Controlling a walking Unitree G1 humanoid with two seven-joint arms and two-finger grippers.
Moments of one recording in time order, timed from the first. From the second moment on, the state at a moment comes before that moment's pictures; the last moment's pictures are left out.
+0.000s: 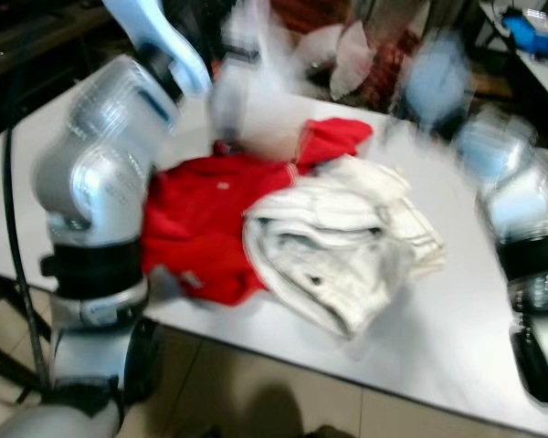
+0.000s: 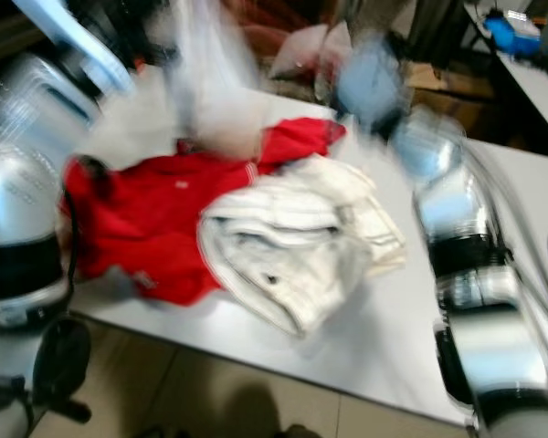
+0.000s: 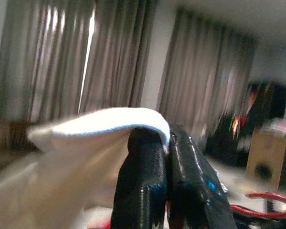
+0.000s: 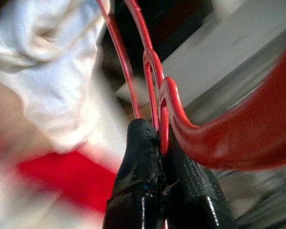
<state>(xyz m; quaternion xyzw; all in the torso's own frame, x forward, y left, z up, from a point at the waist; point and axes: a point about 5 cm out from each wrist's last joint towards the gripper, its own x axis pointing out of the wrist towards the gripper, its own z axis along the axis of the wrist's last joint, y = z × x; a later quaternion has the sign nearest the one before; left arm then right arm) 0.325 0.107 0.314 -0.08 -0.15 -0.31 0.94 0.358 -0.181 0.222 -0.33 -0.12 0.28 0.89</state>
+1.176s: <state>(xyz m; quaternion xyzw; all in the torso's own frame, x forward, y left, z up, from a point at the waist) 0.361 0.201 0.248 0.13 -0.04 -0.04 0.99 0.238 -0.229 0.251 -0.29 0.05 0.47 0.83</state>
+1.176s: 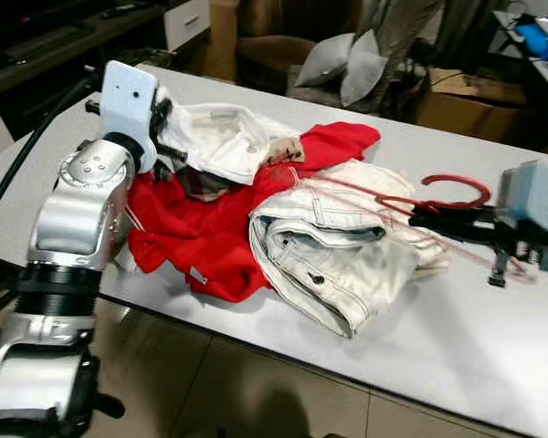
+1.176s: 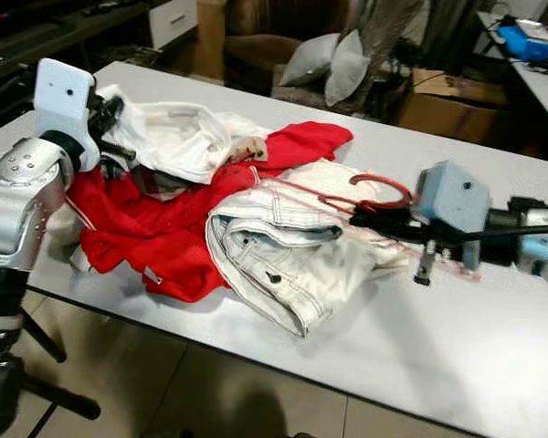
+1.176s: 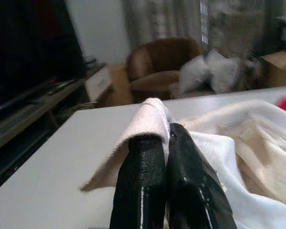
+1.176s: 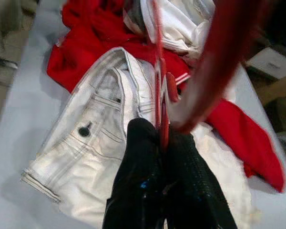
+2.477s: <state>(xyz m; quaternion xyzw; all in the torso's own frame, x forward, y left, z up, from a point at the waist) 0.287 0.216 0.301 0.03 -0.11 -0.25 0.96 0.265 -0.225 0.220 -0.03 0.01 0.12 0.99</state>
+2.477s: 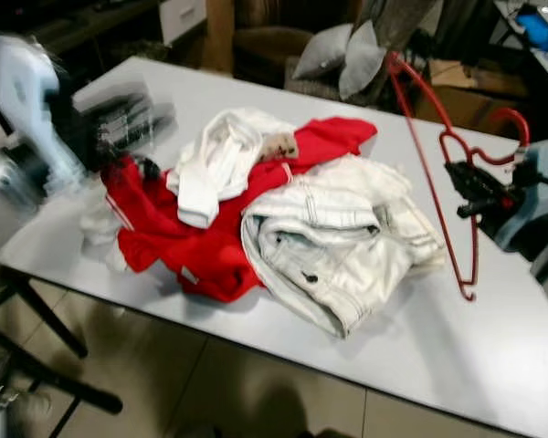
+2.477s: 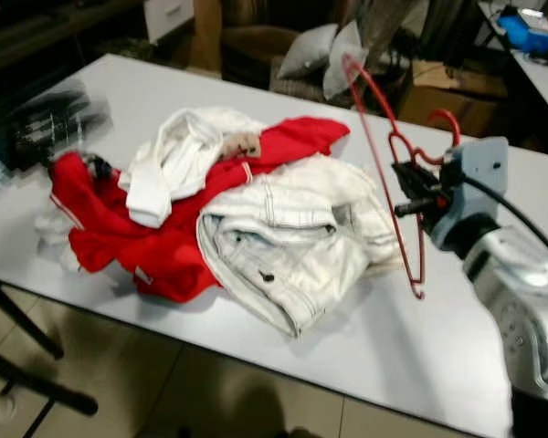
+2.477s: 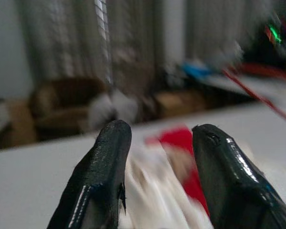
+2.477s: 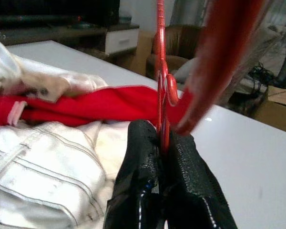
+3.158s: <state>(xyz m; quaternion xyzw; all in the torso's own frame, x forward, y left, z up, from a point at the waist) 0.296 0.142 0.204 -0.01 -0.03 -0.14 0.99 0.254 -0.187 0.190 -0.01 0.04 -0.01 1.00</state>
